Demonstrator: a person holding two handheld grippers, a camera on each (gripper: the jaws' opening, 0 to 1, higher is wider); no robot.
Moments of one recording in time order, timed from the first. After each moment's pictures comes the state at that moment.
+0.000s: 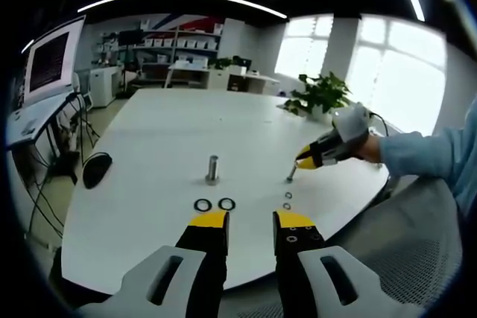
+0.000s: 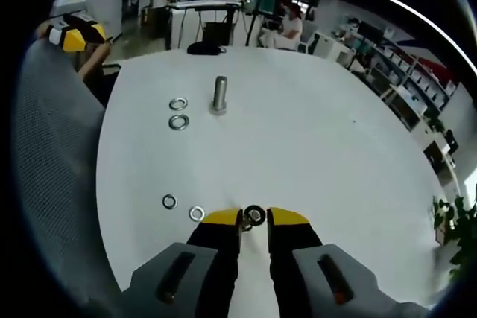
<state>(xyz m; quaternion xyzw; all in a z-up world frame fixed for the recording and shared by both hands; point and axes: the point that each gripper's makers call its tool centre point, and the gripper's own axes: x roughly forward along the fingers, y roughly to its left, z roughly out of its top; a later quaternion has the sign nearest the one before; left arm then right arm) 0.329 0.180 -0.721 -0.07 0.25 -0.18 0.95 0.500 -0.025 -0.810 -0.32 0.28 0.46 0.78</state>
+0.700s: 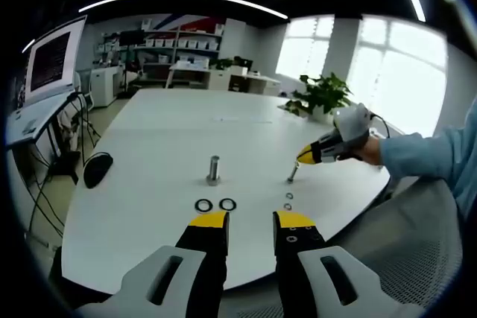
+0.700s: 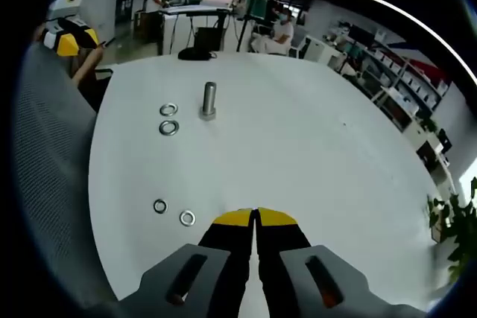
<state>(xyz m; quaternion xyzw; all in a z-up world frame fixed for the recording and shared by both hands) 0.329 0.181 -0.721 -0.07 0.25 -0.18 0.95 0.506 -0.027 -0.811 -0.32 0.27 0.44 0.79</state>
